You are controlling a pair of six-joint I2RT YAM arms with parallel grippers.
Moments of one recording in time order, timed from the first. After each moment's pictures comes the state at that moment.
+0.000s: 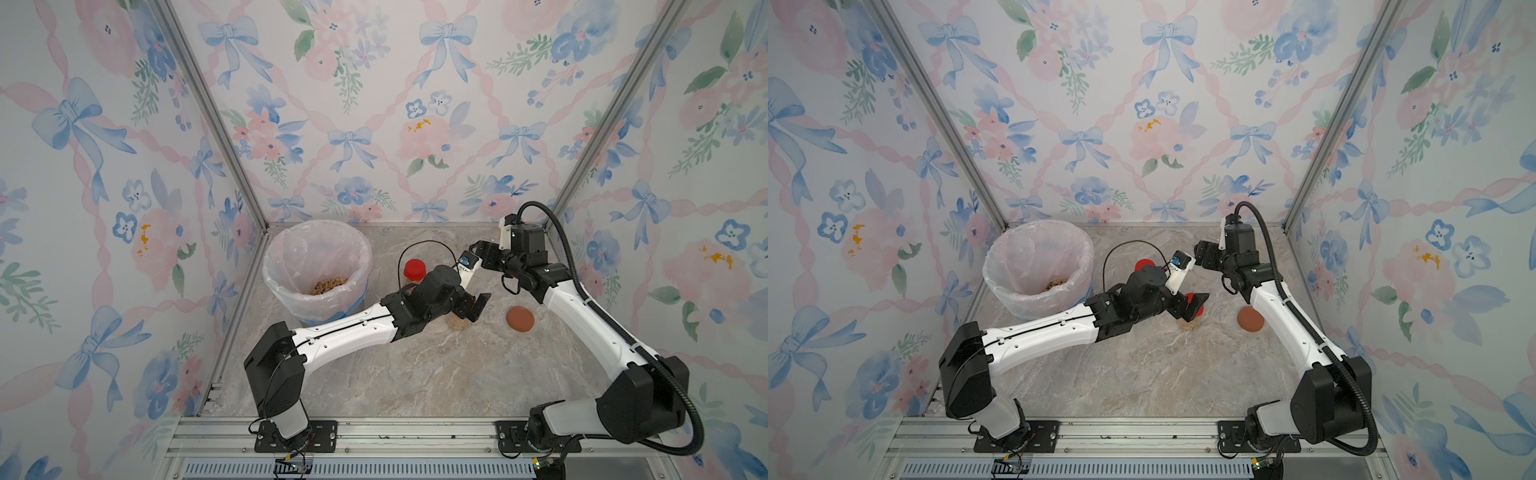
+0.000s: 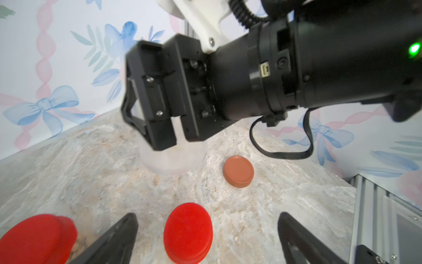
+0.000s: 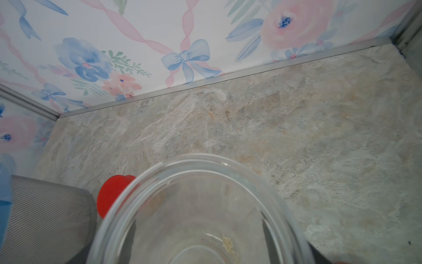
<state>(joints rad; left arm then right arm) -1.03 1.63 1.31 -0.04 -0.18 -0.17 0.26 1.41 1.15 -0.32 0.06 0.37</state>
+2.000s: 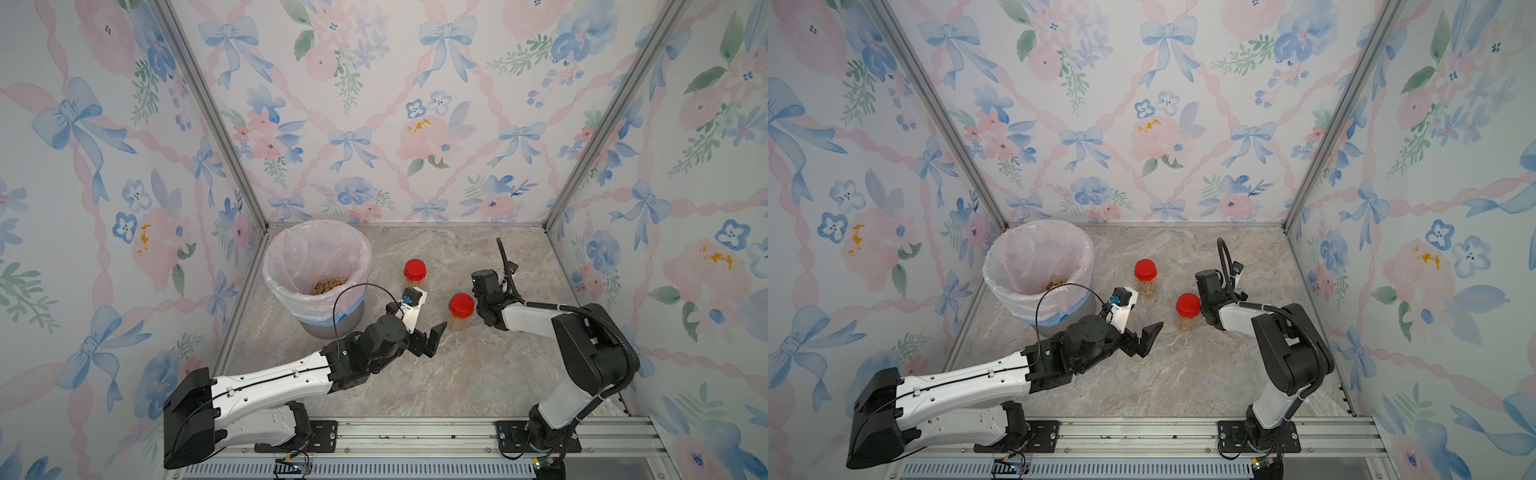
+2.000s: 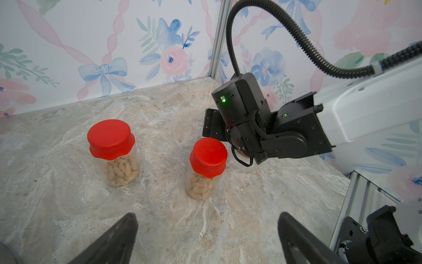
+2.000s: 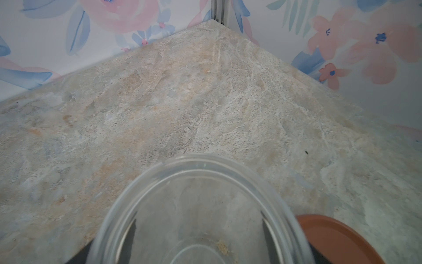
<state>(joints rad) -1.13 1.14 0.76 0.08 -0.34 -0.30 0.36 1.69 0.79 0.14 0.78 0.67</state>
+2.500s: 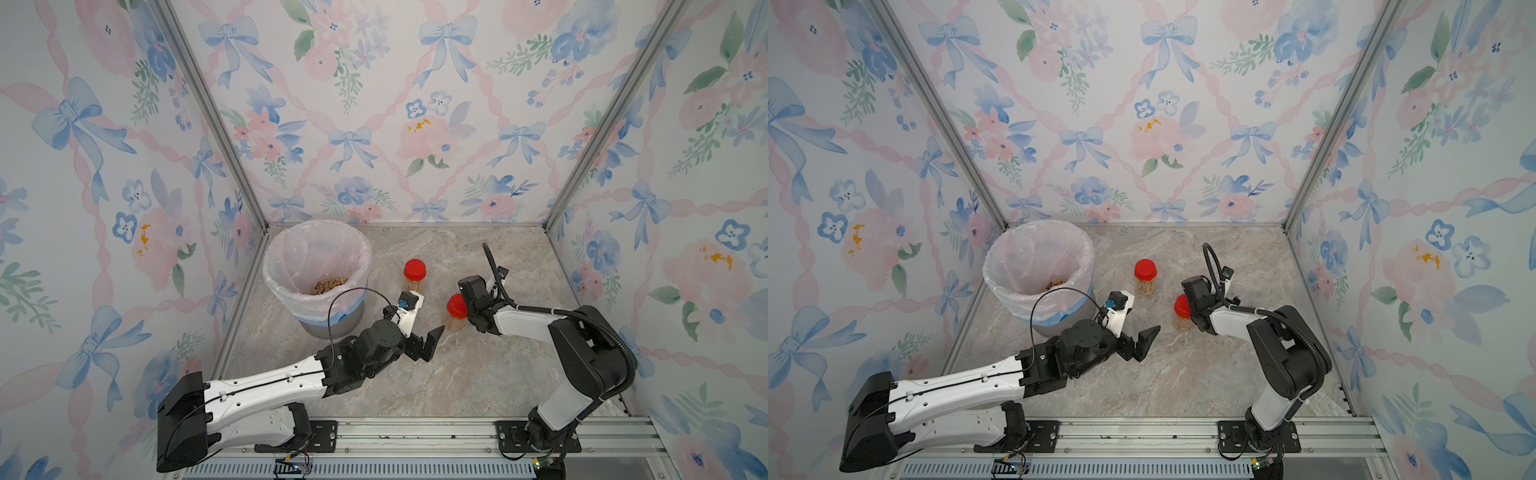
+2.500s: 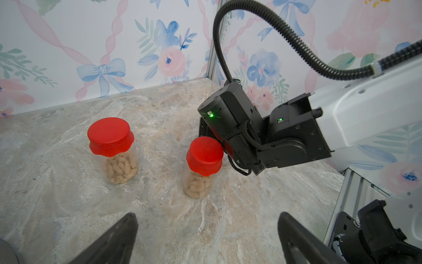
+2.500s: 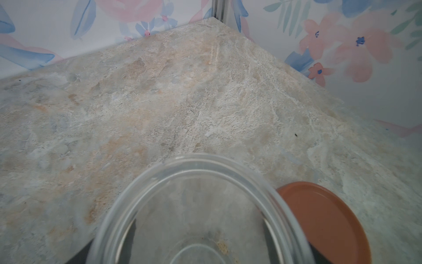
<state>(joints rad) -1.14 1.08 0.72 0.08 -0.34 -0.30 0.48 1.69 0.79 0.04 0.89 0.73</state>
